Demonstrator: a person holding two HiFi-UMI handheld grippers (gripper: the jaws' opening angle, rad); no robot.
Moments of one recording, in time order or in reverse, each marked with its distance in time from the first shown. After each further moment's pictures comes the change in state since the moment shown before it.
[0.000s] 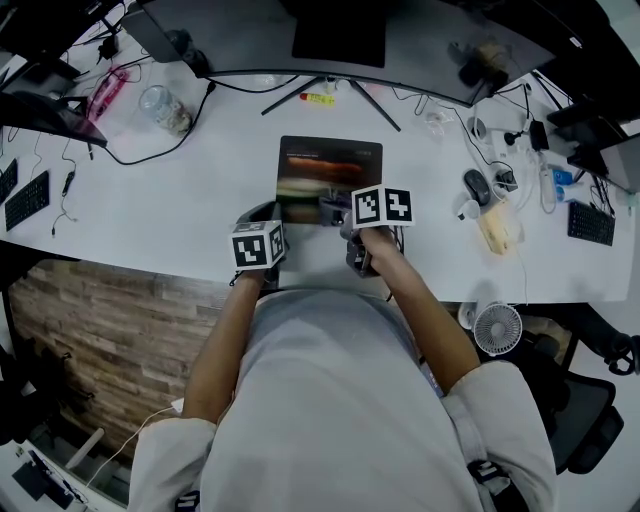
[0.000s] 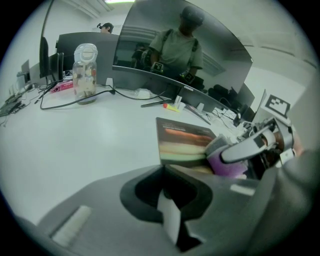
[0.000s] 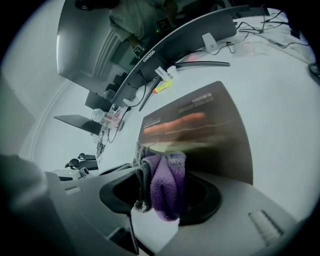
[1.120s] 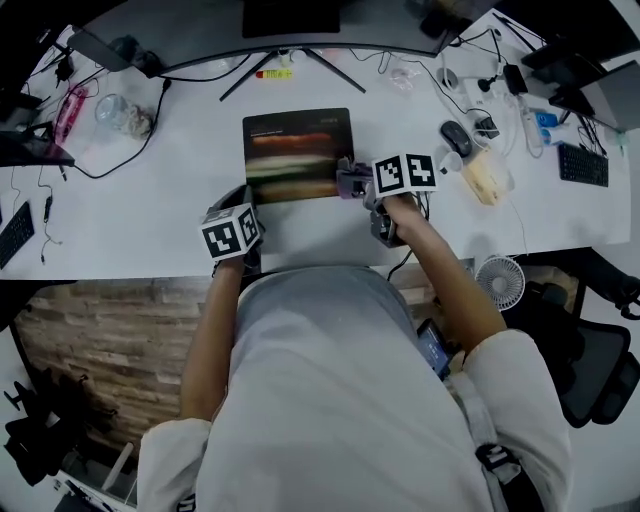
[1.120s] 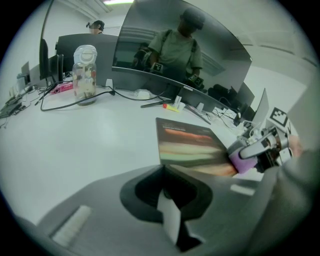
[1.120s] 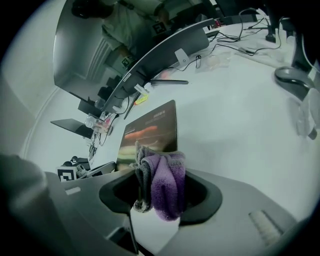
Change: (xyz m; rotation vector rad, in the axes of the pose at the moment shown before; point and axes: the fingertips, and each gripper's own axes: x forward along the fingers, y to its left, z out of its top) left arm 0.000 -0.002 0.001 0.008 -0.006 0.008; right arm -0.065 -0.075 -0.002 0.038 -0.029 -0.077
